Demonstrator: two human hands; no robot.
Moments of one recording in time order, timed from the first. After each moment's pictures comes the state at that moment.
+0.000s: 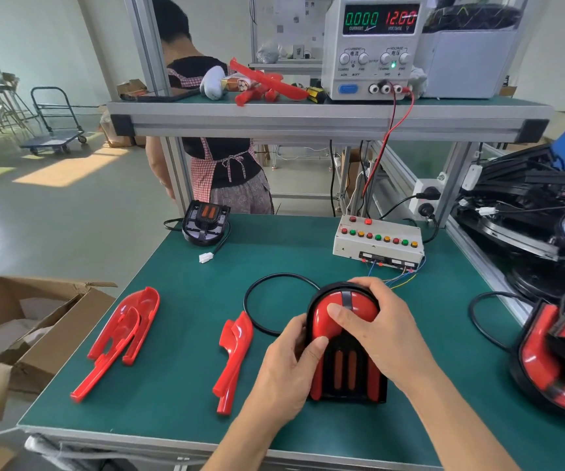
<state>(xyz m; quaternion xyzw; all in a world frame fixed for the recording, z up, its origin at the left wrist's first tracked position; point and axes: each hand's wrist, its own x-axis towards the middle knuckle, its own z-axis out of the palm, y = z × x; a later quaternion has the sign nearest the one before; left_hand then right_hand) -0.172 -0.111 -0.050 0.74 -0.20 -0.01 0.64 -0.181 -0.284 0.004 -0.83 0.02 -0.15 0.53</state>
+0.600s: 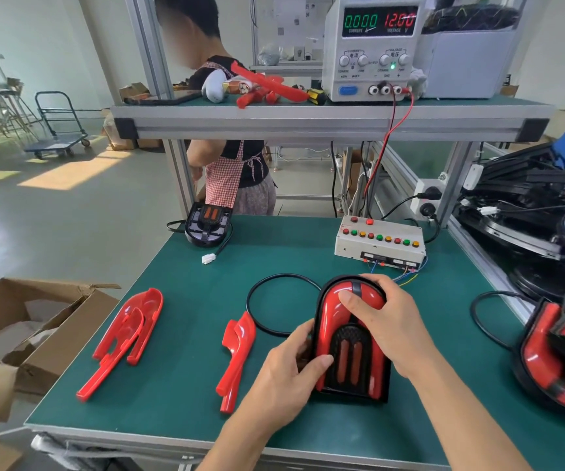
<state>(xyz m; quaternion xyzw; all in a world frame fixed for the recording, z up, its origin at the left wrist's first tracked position) -0.170 -0.100 -0.065 0.78 -0.22 -0.06 0.58 -0.164 -0.296 -0.004 -0.78 0.07 -0.14 0.60</state>
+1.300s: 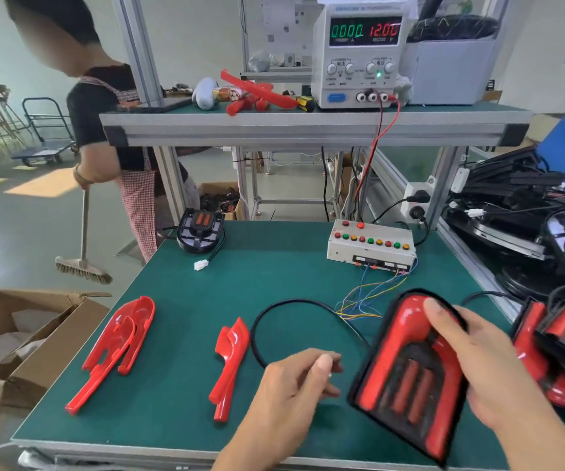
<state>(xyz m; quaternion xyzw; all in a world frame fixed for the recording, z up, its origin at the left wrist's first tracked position) -0.204 -0.103 -0.033 0.78 -0.24 -0.05 0.57 -0.230 -0.355 0.012 -0.67 0.18 -0.18 0.70</state>
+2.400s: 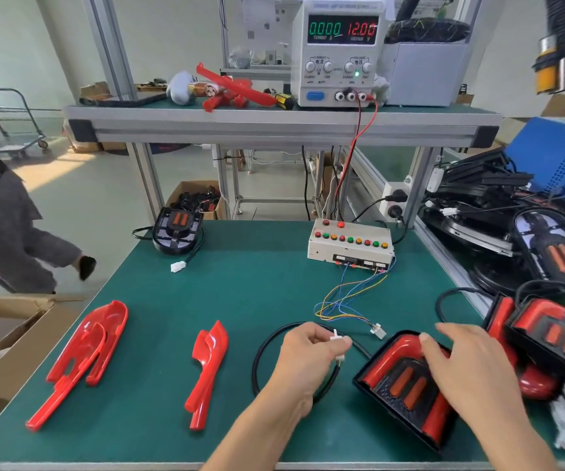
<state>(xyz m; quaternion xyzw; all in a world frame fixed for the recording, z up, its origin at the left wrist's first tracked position) -0.169 -0.177 -0.016 0.71 0.04 -0.21 0.67 -0.247 -0.374 0.001 -0.94 0.26 -0.16 0.14</state>
